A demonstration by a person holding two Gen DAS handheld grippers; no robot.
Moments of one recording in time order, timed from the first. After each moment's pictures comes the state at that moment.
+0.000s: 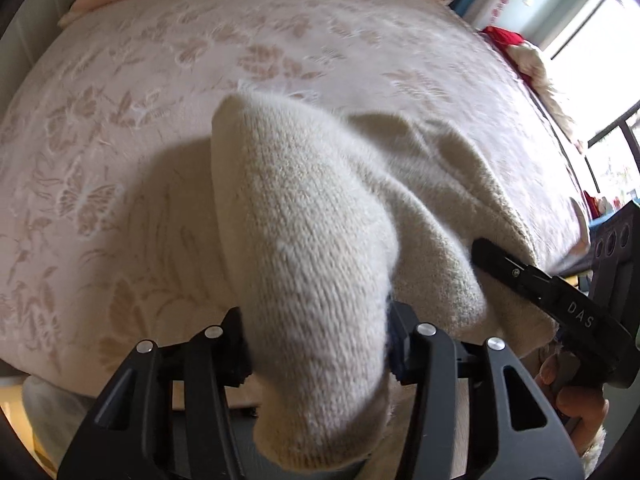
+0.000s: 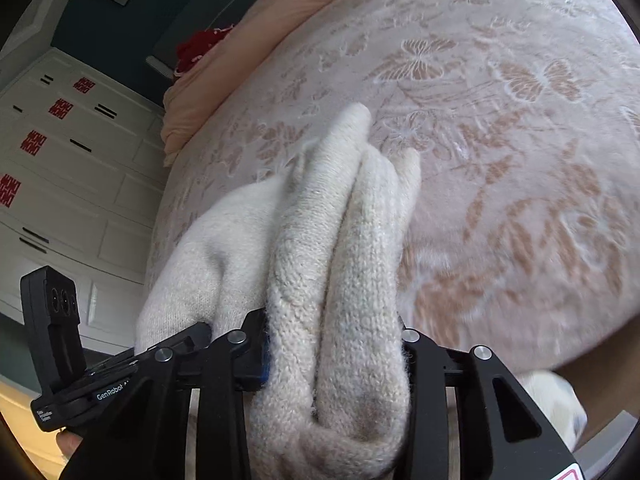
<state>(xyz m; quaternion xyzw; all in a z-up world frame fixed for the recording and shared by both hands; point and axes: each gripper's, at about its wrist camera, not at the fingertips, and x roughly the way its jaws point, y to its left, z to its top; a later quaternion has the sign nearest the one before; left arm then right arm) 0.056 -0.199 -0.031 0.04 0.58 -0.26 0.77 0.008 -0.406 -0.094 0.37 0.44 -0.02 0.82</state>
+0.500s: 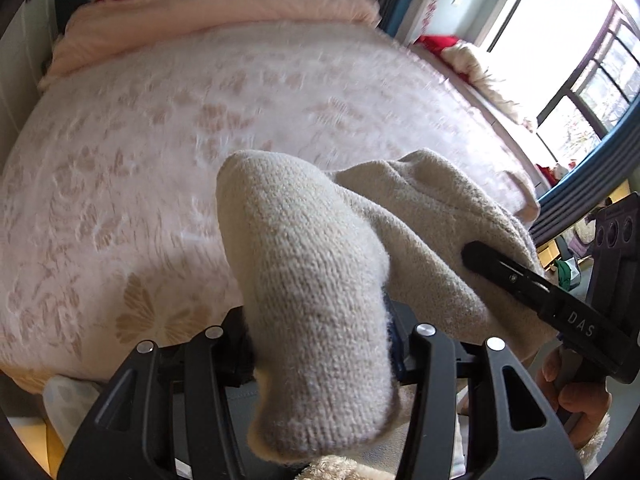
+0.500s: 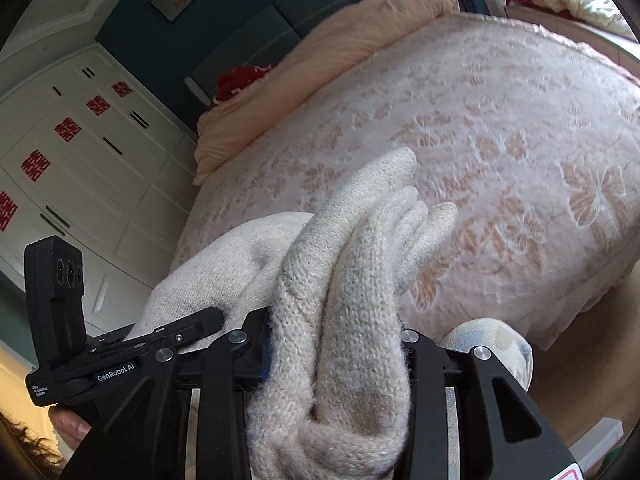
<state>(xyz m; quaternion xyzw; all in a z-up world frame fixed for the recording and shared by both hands) -0.041 -0.184 0.077 0.06 0.49 -0.34 0.80 -0.114 -0.383 0.018 0.32 0.36 -0.02 0.88</state>
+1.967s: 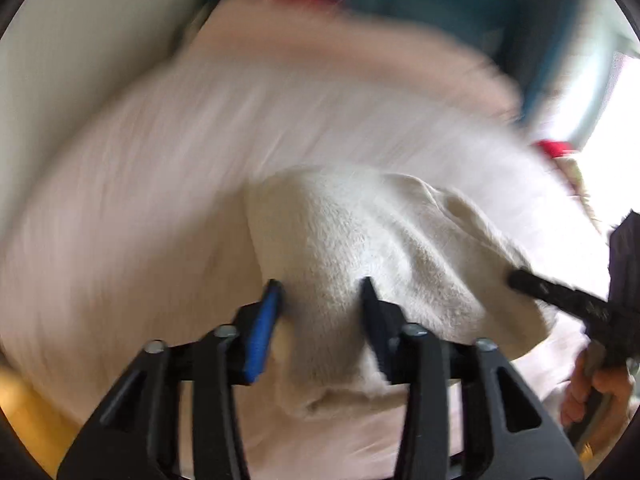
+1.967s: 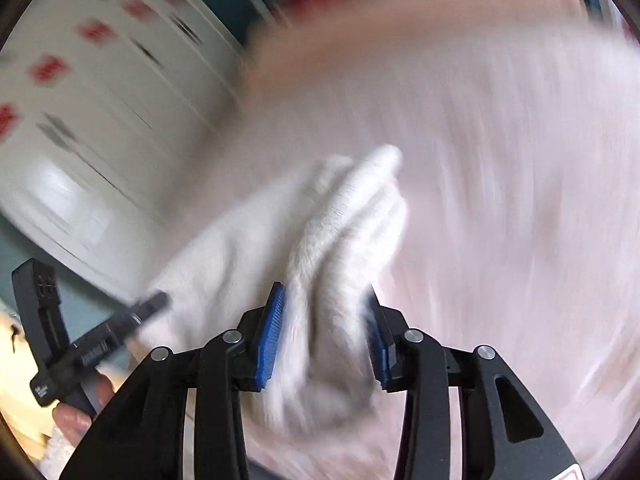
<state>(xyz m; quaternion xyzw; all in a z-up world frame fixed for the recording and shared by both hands) 0.144 0.078 -0.069 -0.06 0.48 -0.13 0.87 0.143 -0.229 -0.114 0.24 0.48 0.09 0.84</state>
